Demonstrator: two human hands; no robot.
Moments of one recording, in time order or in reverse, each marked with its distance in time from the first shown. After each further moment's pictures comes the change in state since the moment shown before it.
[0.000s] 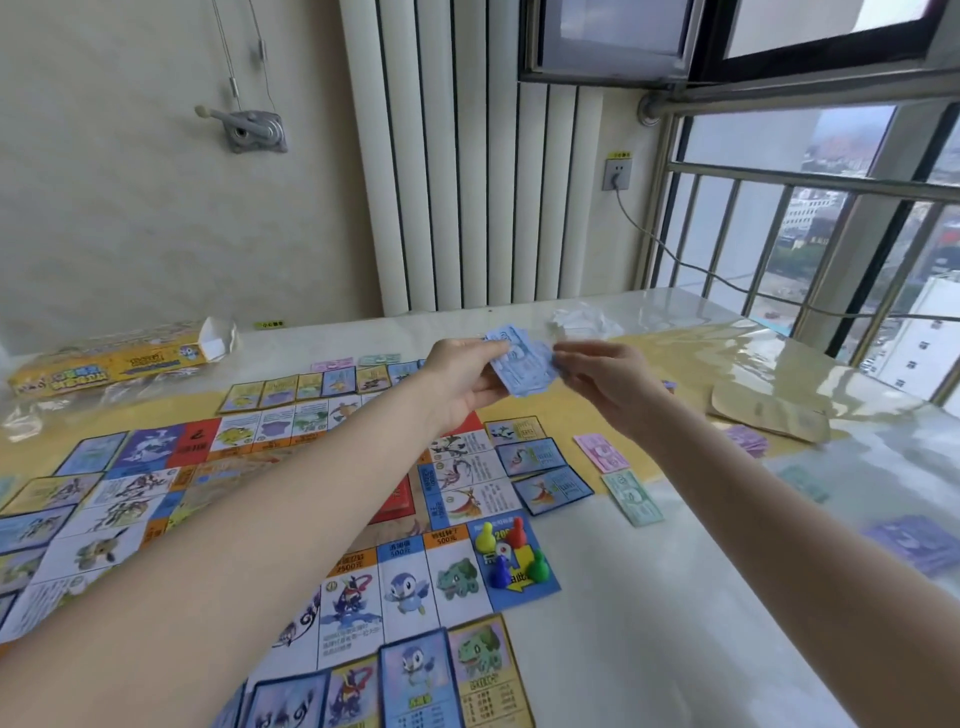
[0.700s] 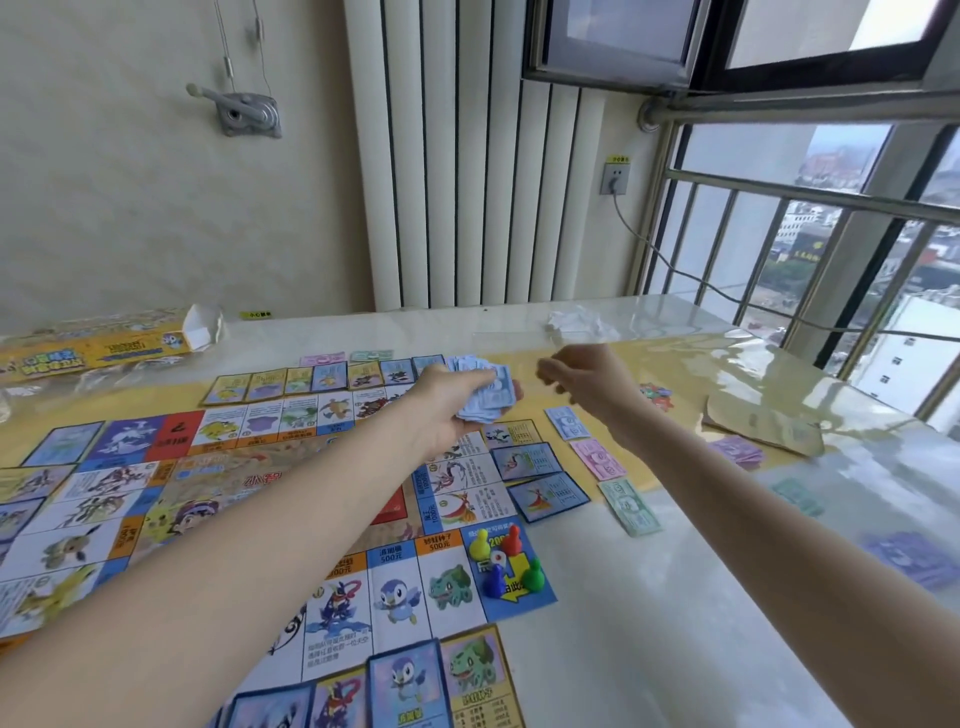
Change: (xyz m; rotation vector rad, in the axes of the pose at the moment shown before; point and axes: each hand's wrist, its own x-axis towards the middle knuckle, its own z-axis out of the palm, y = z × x) left_hand 0.012 -0.023 -0.015 -0.061 -0.016 -0.069; right_hand -0.001 0.001 0.010 -0.680 -0.031 -0.195
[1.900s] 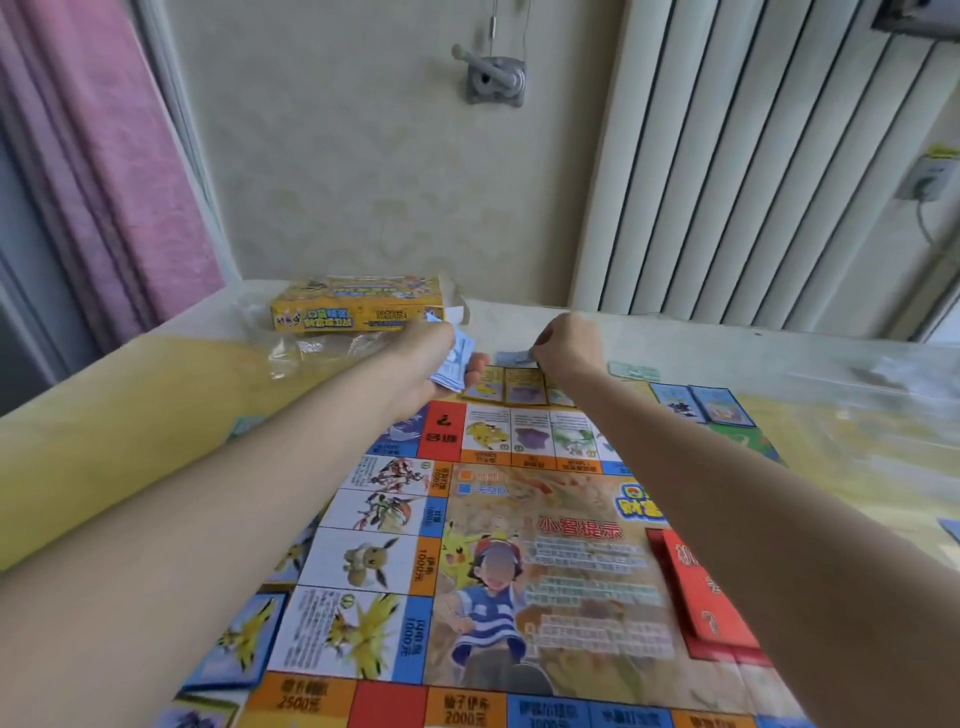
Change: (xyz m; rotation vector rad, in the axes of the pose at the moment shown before) left_hand 0.014 0.064 -0.267 0.051 0.402 0.060; right_hand 0.150 -0.107 0.312 -0.367 -0.040 -0.124
